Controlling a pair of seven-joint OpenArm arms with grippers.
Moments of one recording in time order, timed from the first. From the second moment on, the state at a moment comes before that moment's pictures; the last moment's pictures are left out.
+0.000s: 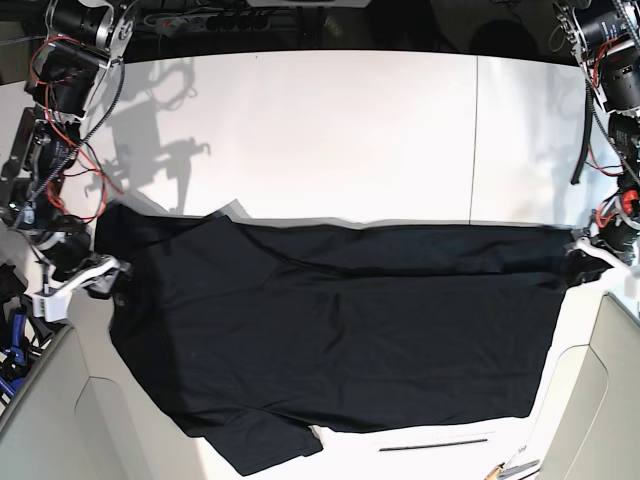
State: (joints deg) left arm -8.7 -28.1 -28.5 62.5 -32.3 -33.1 31.8; right arm 11.8 11.2 29.2 76.4 31.7 31.7 -51.7
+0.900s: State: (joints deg) left arm 1.7 -21.9 -37.4 59.9 -41.3 -34.0 29.6; right arm -0.1 11.2 39.2 70.4 39.7 31.1 -46.9
